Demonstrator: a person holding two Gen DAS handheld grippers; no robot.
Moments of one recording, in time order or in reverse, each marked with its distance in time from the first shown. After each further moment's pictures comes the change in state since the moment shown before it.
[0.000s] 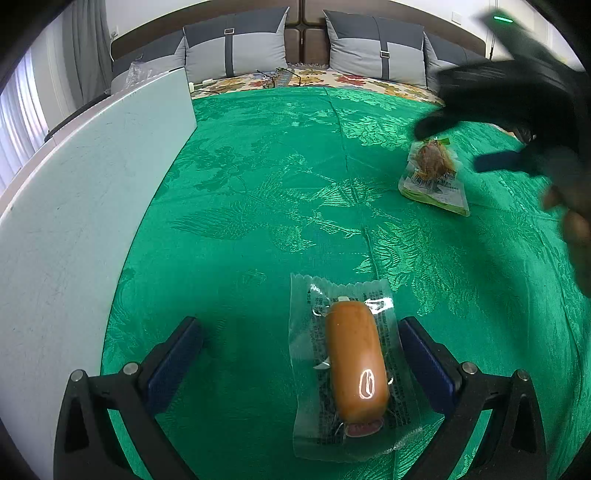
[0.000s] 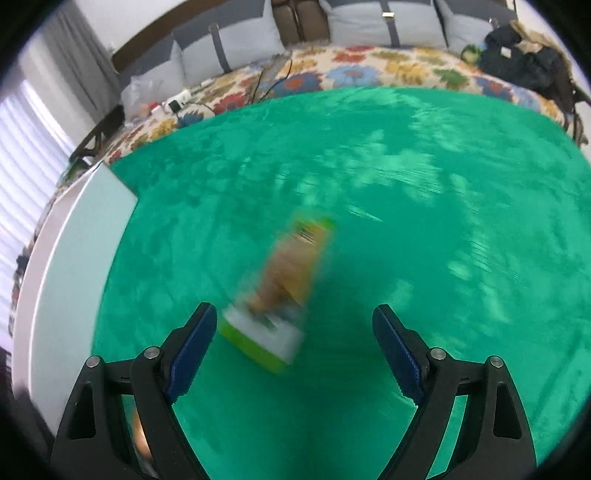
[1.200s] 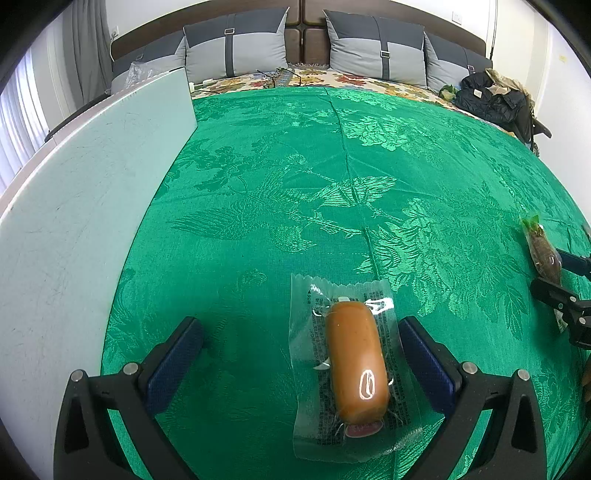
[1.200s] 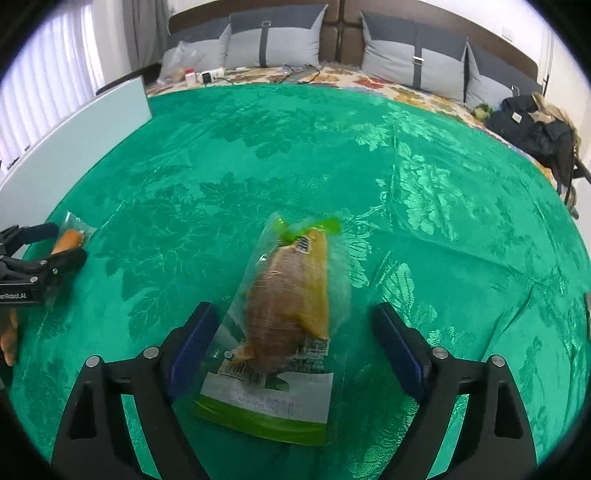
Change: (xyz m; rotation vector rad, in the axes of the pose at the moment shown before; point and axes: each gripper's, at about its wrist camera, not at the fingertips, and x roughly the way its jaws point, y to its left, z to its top) left arm 0.000 0.001 0.001 0.000 -0.001 0.002; right arm -0.037 -0.075 -0.125 -0.319 -0.138 -0.083
